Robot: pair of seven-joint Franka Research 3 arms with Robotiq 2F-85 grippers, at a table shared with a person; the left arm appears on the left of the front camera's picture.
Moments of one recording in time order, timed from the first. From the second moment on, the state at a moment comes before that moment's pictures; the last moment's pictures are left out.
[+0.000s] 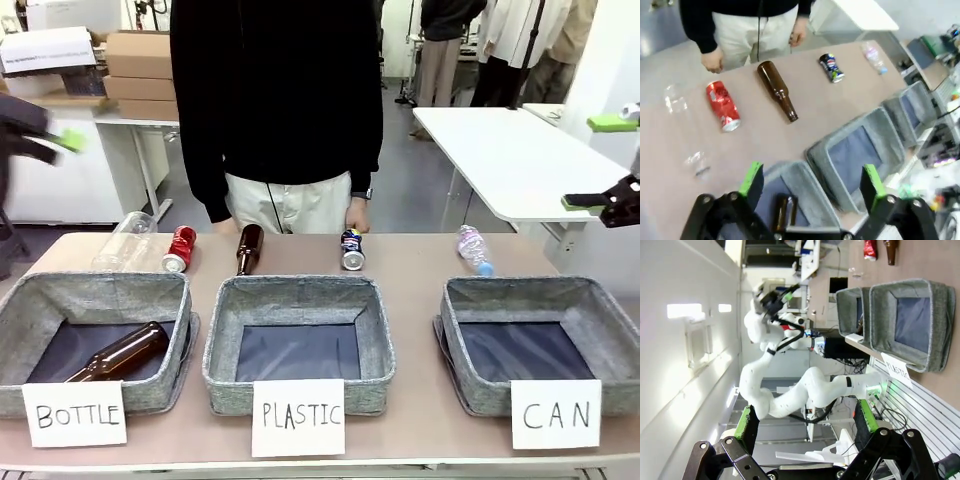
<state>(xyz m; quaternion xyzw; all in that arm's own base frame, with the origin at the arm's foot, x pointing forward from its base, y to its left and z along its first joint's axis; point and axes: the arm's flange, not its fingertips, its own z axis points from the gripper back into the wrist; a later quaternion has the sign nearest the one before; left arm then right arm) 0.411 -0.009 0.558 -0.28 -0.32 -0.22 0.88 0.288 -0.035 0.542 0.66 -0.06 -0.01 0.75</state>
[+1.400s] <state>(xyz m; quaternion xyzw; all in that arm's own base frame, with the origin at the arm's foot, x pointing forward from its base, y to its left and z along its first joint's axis) 0.652 -0.112 0.342 -0.06 -0.21 -0.14 0.97 0.289 -0.035 0.542 0.66 -0.06 -0.01 0.75</state>
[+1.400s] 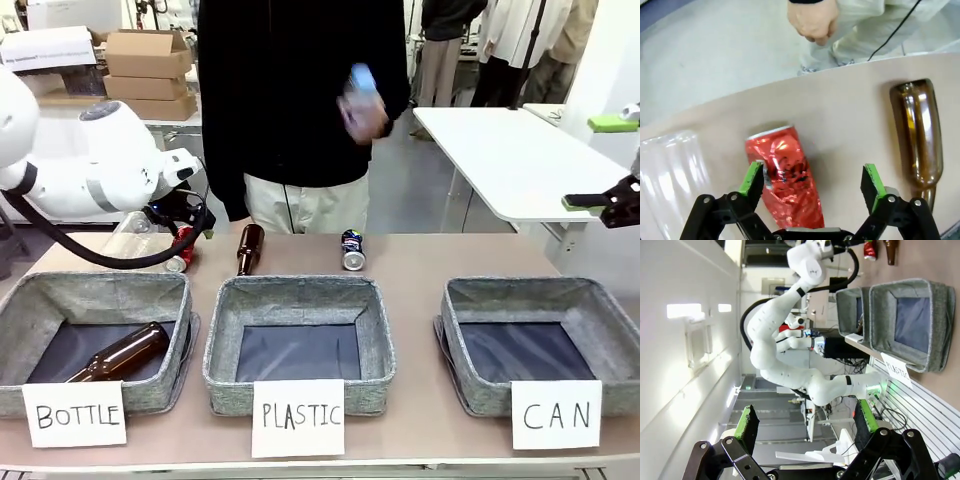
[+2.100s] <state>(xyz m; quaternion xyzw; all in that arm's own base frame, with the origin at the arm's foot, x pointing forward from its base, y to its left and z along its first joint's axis) 0.676 -0.119 0.309 -0.04 -0.14 -0.10 0.99 0.289 -0.035 0.542 0.66 -0.06 -0.01 0.75</state>
